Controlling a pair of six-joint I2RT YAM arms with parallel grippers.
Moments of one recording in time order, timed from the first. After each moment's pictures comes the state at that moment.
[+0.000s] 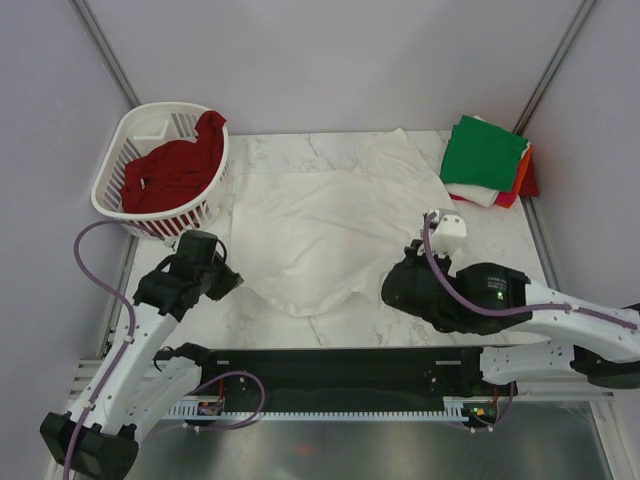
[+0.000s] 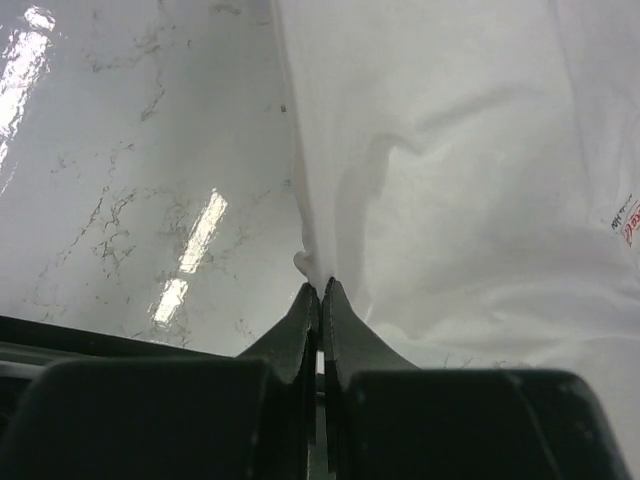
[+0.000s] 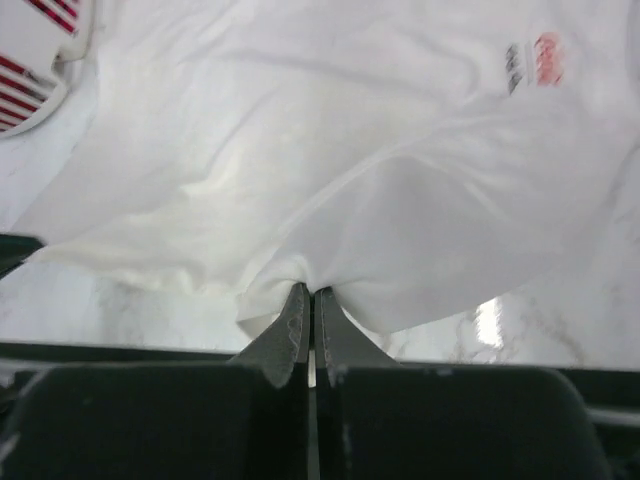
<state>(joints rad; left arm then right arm) -0.33 0.76 0.76 -0.91 -0.10 -0.99 1.41 1.08 1.37 -1.33 0.90 1.33</state>
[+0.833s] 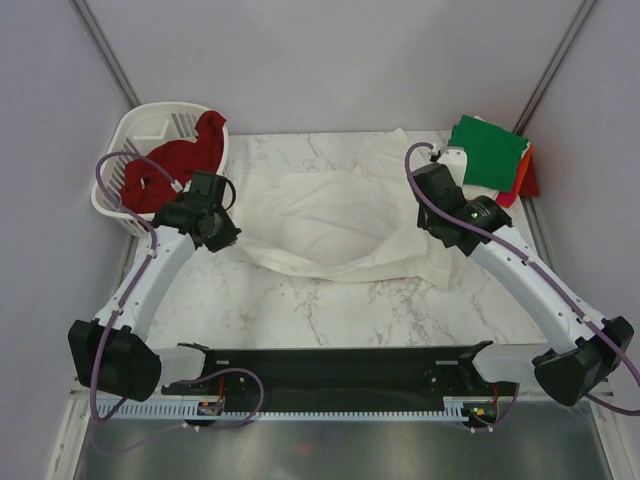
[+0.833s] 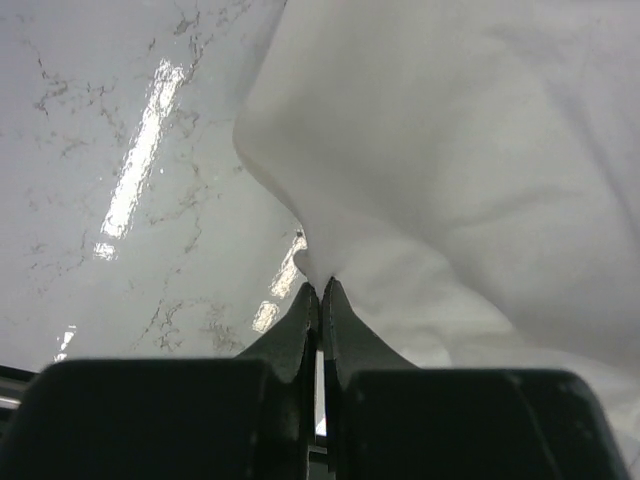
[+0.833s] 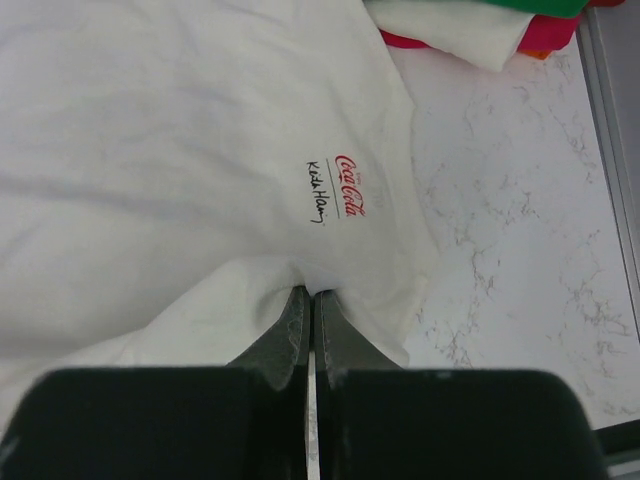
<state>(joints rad) -0.24 1.25 1.14 -0.93 -0.19 -0.74 0.59 1.26 1.34 -0.92 0.61 0.50</state>
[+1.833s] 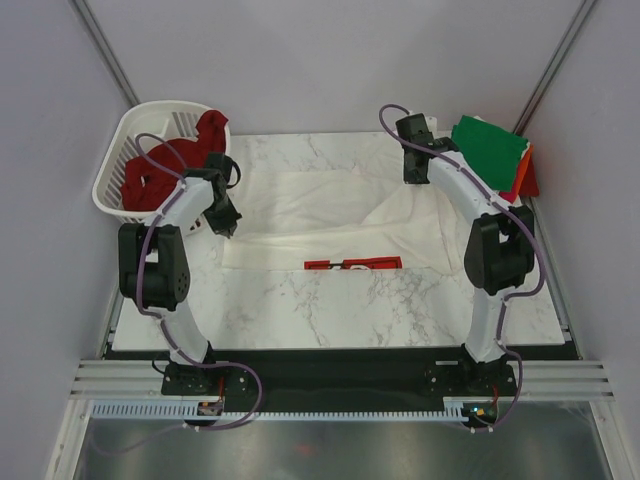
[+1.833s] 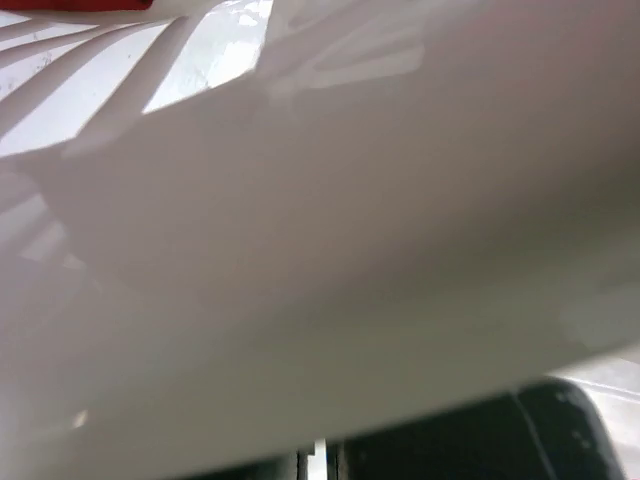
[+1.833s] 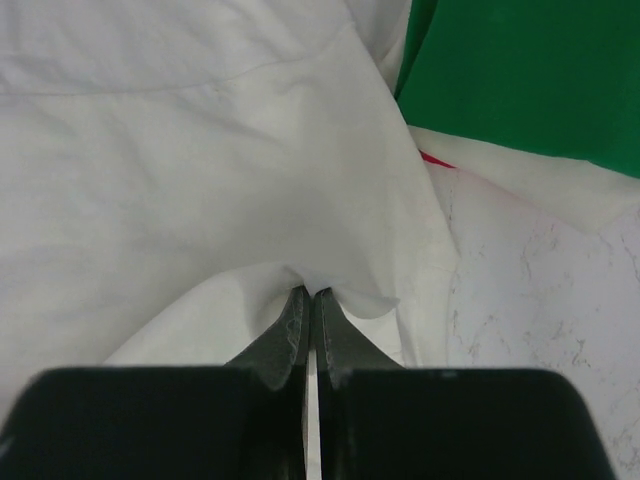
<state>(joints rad) -0.10 1.81 1.38 -0.88 -0.20 -0.62 0.29 1.97 1.76 -0.74 0.45 0.29</state>
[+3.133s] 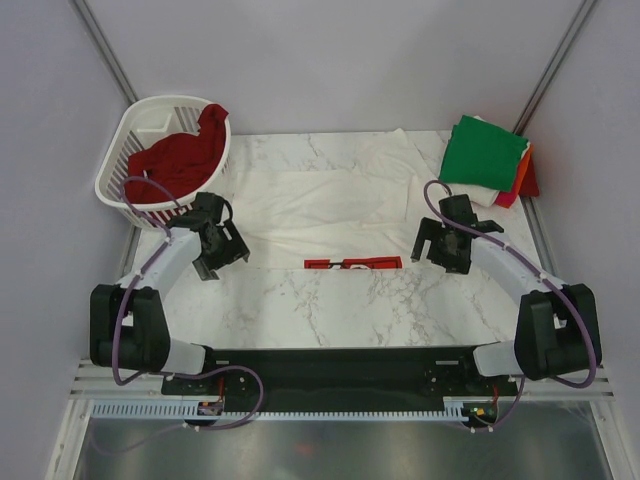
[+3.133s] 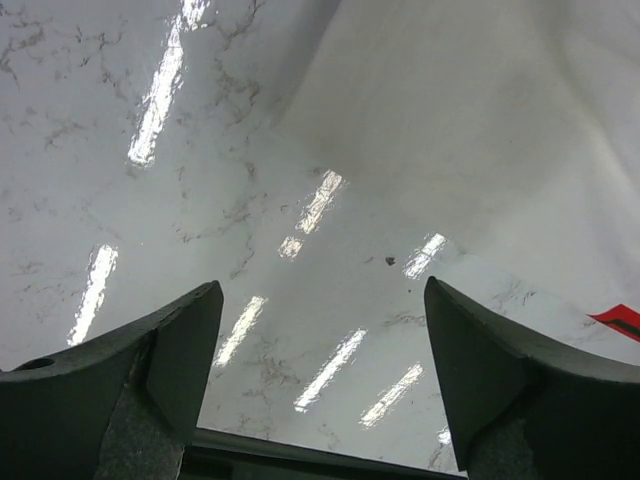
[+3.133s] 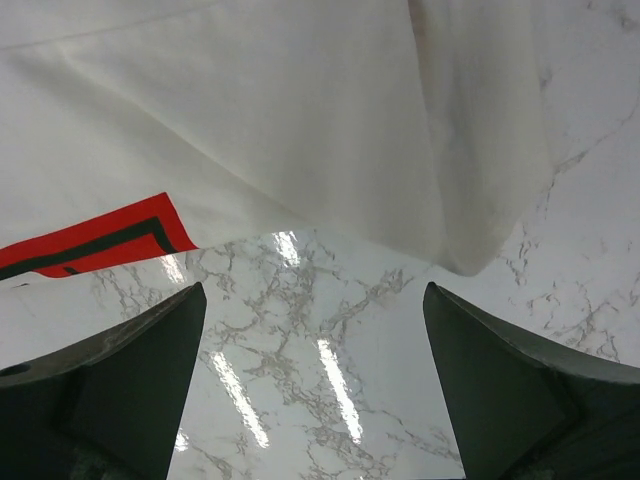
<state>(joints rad) -0.11 1.39 0.93 -0.77 -0.09 -0.65 0.18 1.38 0.86 -0.60 0.05 0.49</state>
